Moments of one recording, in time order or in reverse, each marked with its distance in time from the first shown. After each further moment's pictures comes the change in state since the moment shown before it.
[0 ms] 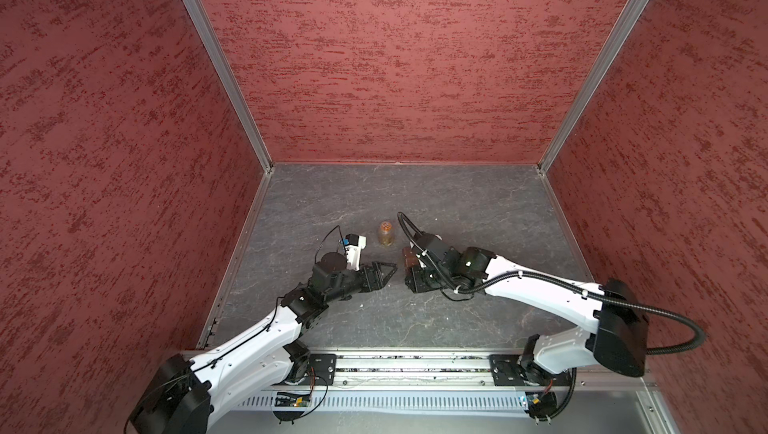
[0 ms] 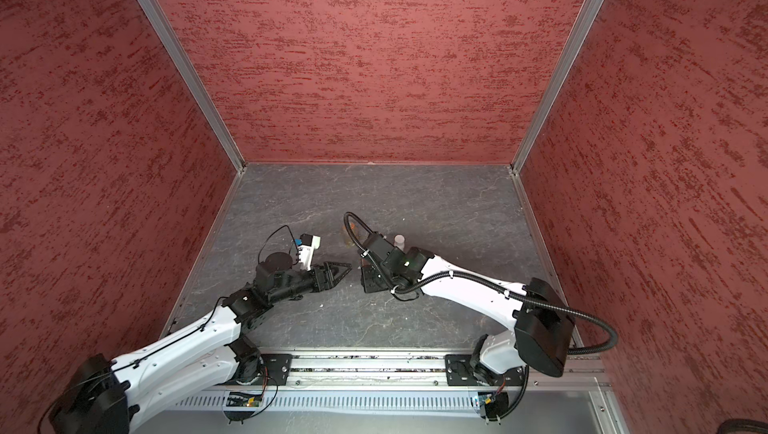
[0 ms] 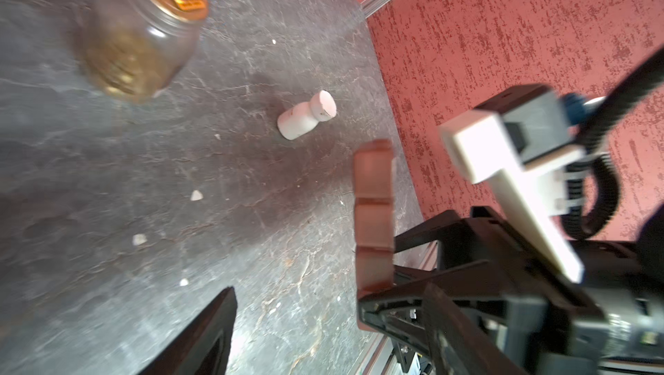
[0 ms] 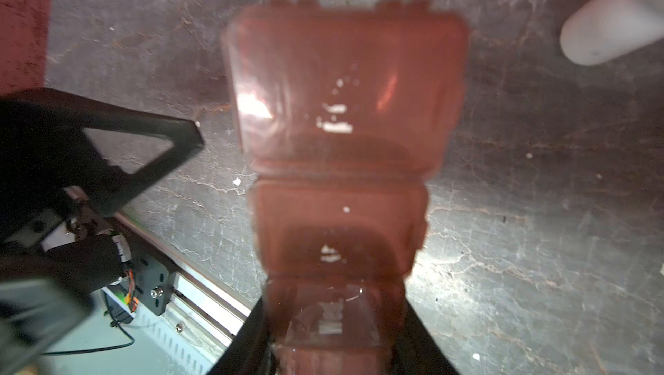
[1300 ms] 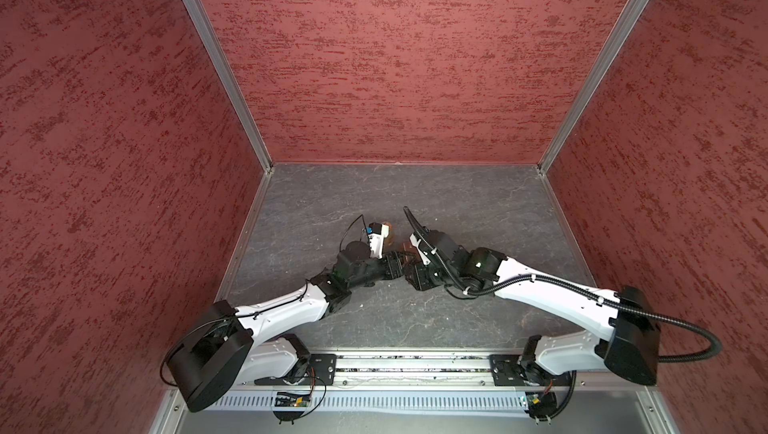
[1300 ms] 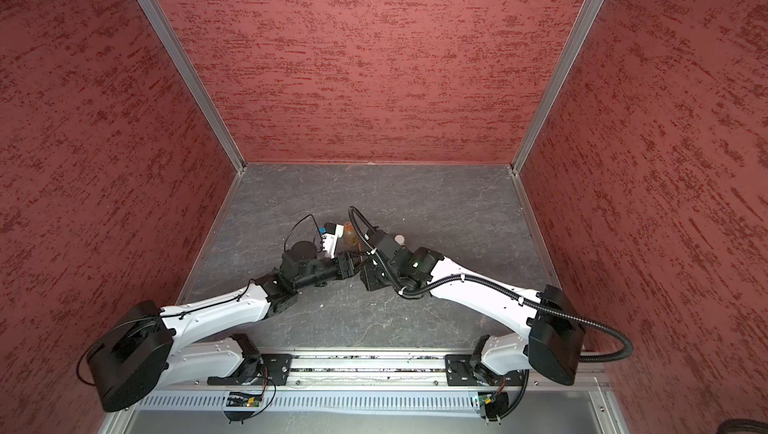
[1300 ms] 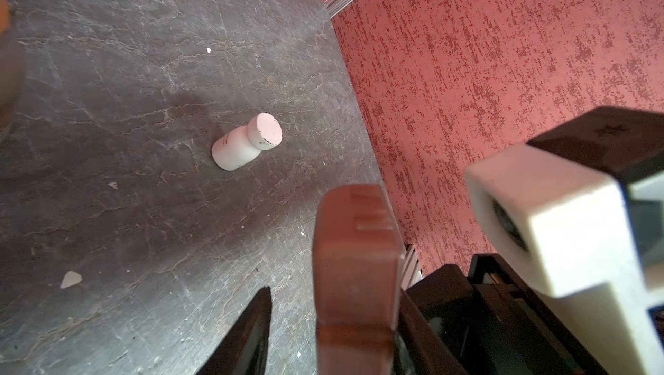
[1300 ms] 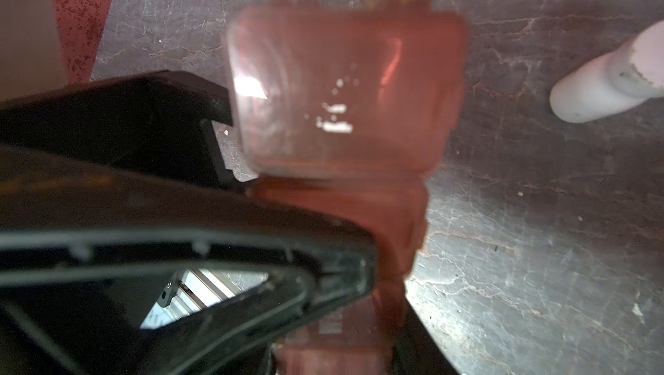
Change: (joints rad) left arm -0.093 0.309 0.127 0.262 -0.030 -0.048; right arm -0.009 -0.047 -0.018 0.037 -0.009 -0.082
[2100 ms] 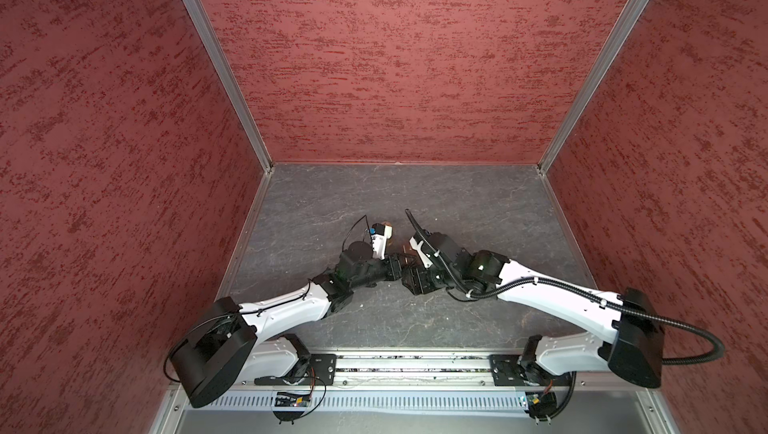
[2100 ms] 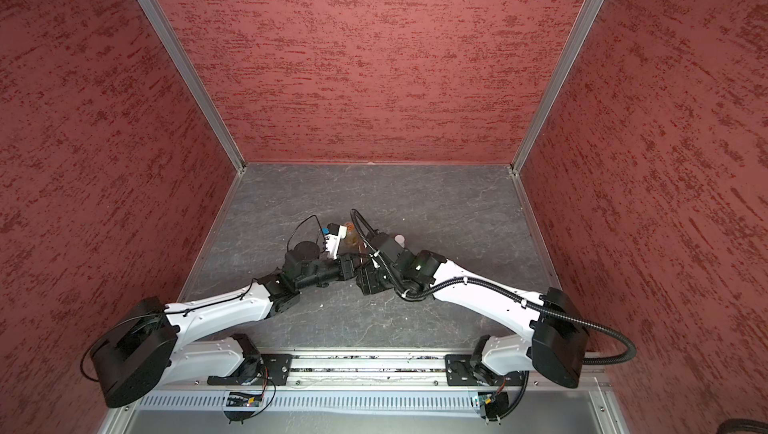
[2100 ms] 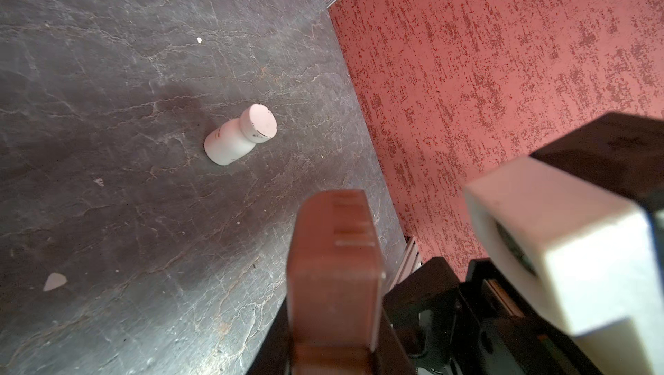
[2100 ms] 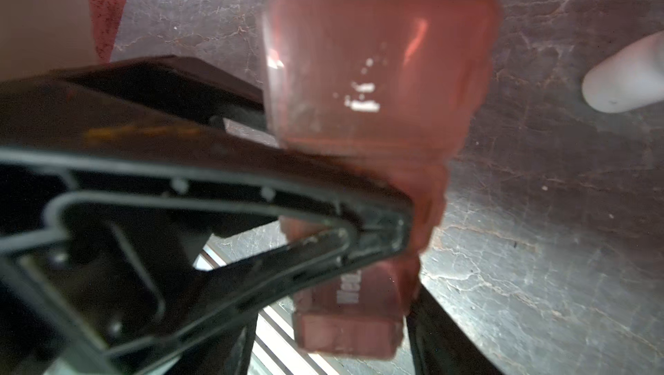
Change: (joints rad) left arm -0.008 0.018 0.006 0.005 0.014 0.012; right arm -0.005 -0.038 -0.045 0.042 -0.065 0.005
